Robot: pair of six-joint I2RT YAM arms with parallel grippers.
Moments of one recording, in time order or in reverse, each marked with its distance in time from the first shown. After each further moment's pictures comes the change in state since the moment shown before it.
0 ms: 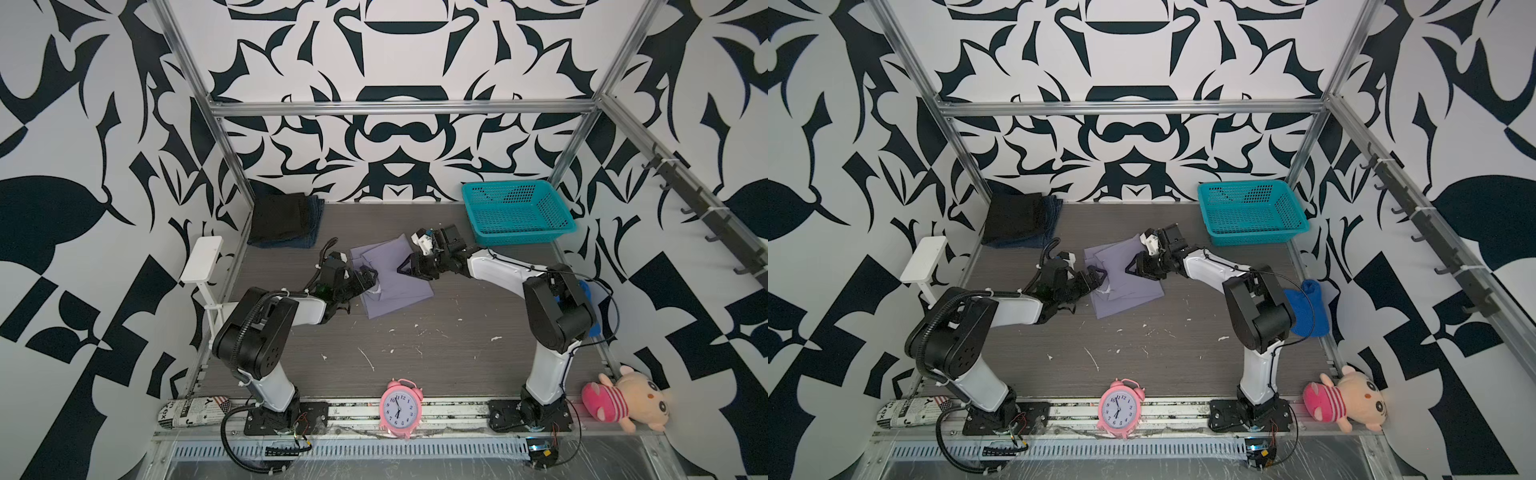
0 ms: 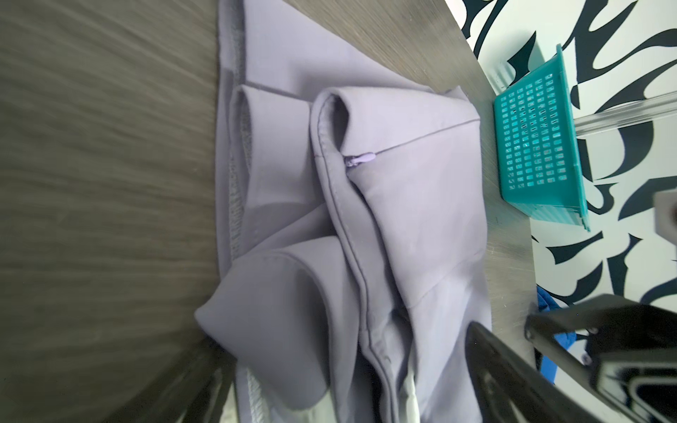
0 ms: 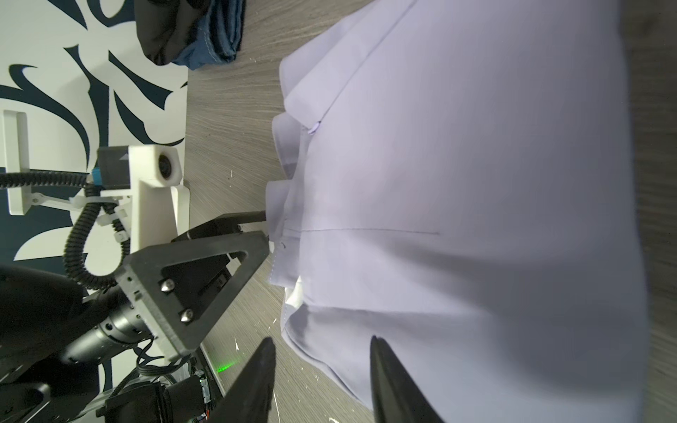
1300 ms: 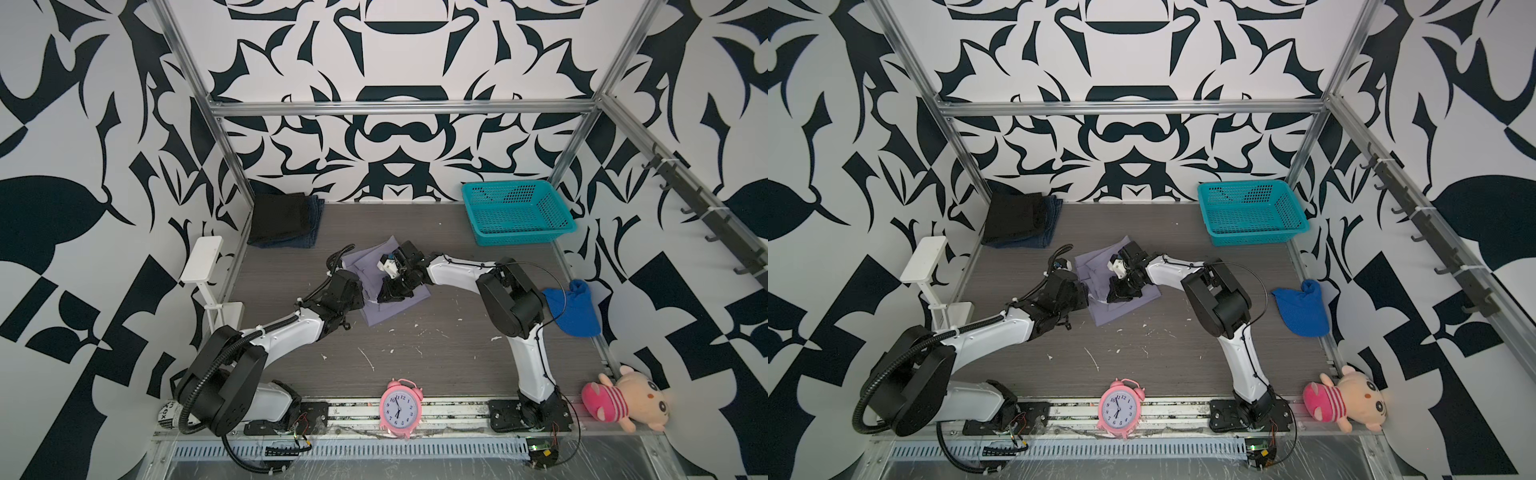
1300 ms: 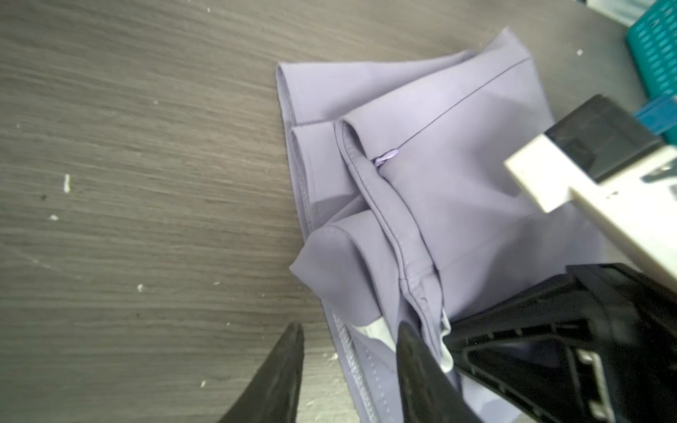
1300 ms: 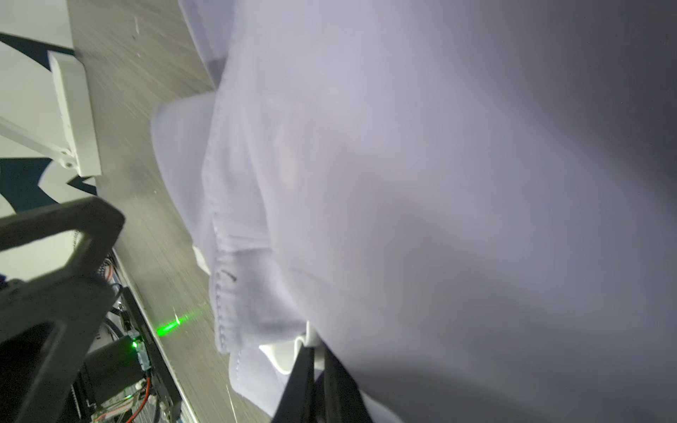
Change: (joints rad) left arm -0.169 -0.335 -0.053 -0.421 -0.469 0.214; right arm 0.203 0.280 0.206 -0.166 0.034 -0.120
